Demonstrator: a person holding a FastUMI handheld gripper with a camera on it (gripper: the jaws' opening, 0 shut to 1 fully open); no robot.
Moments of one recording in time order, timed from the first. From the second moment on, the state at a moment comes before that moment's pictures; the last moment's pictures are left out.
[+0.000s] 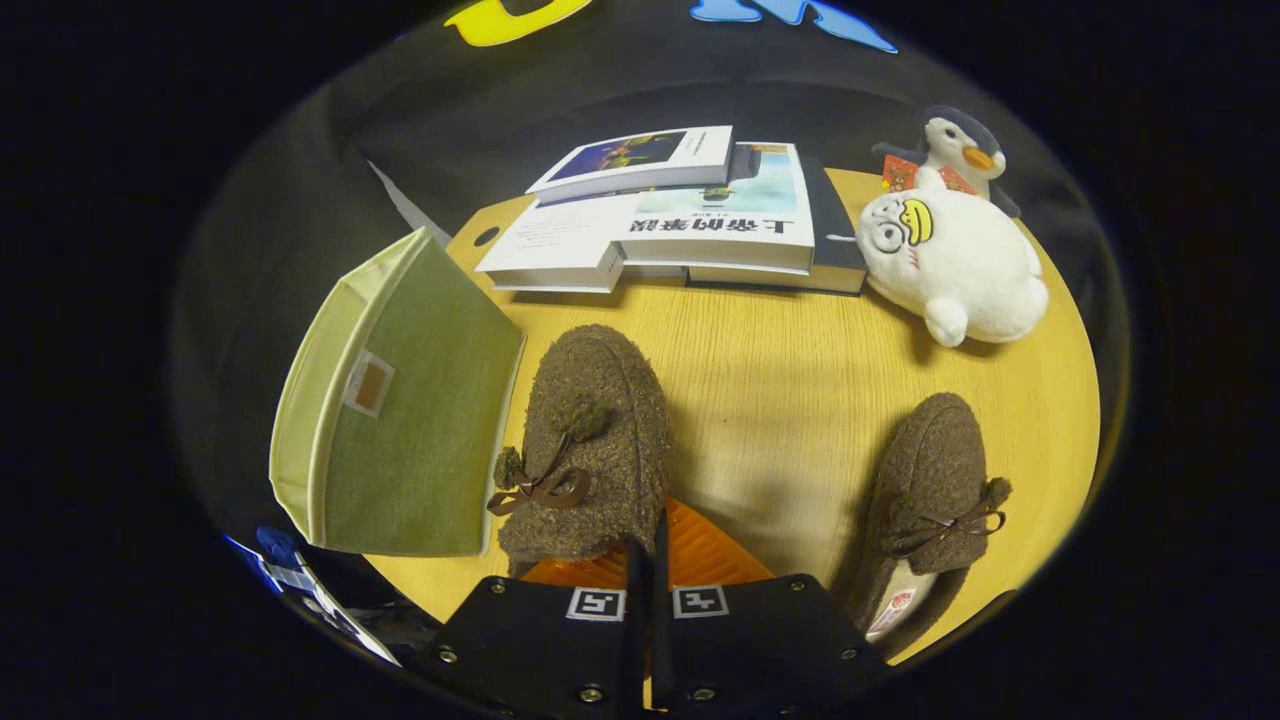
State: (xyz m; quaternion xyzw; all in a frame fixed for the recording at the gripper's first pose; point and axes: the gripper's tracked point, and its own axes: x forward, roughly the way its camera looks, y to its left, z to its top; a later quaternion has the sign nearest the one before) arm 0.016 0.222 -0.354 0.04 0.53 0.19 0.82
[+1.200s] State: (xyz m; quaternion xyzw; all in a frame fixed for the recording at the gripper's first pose) arm 0.039 0.364 -0.177 0.06 0.47 0.31 0.82
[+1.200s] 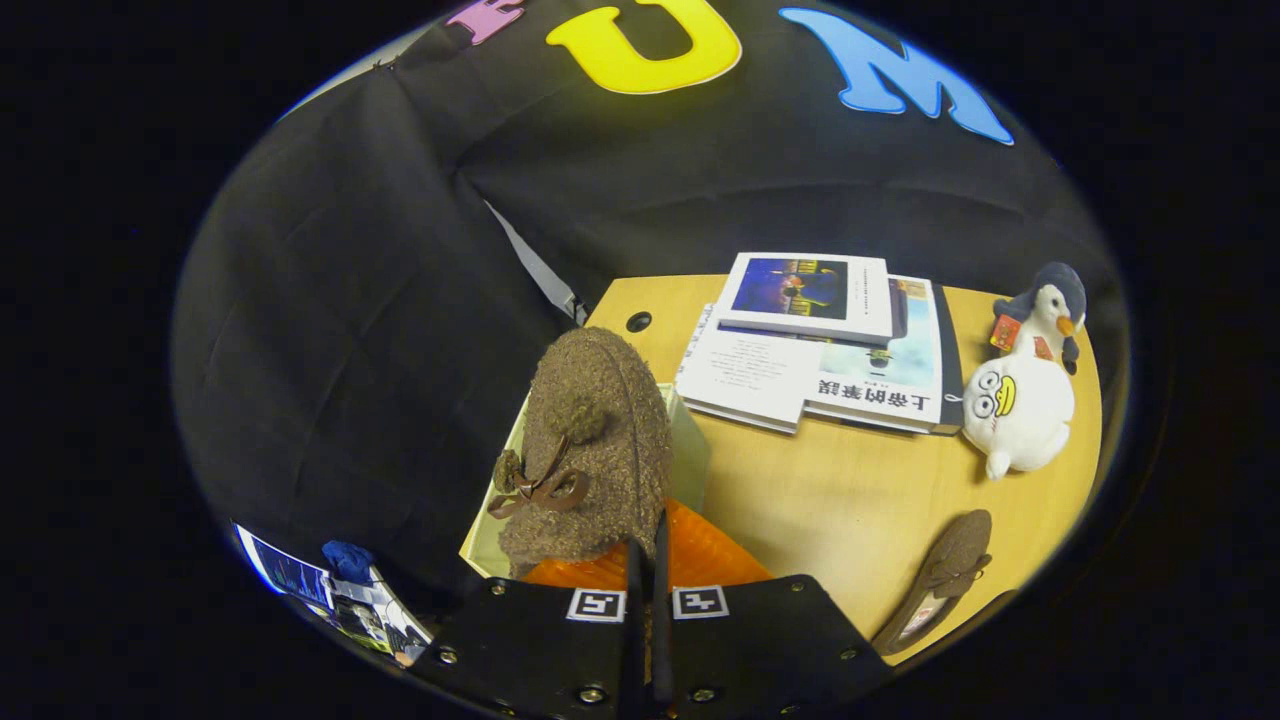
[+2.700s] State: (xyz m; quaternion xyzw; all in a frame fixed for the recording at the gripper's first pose) arm 0.017 0.470 -0.241 -0.01 0.51 0.35 0.78
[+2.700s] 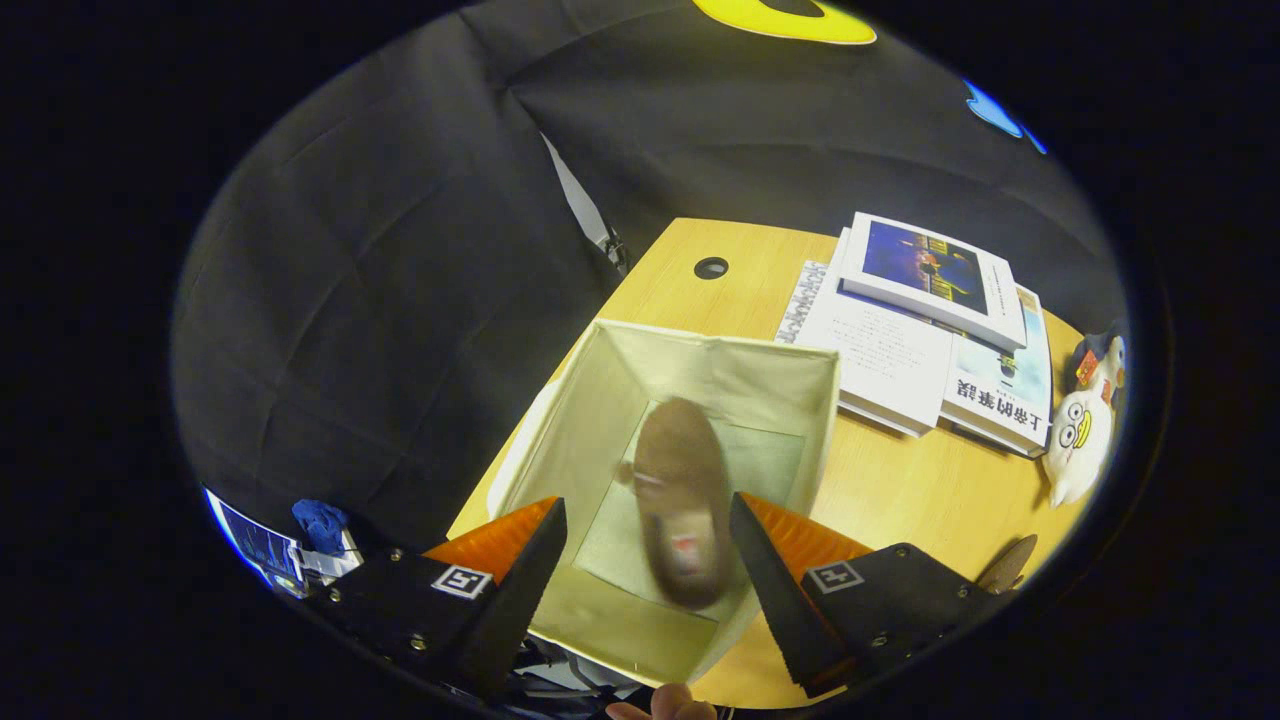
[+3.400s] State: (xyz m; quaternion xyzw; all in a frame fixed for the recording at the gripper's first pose) arm 0.053 0.381 -0.184 0.03 0.46 0.33 0.82
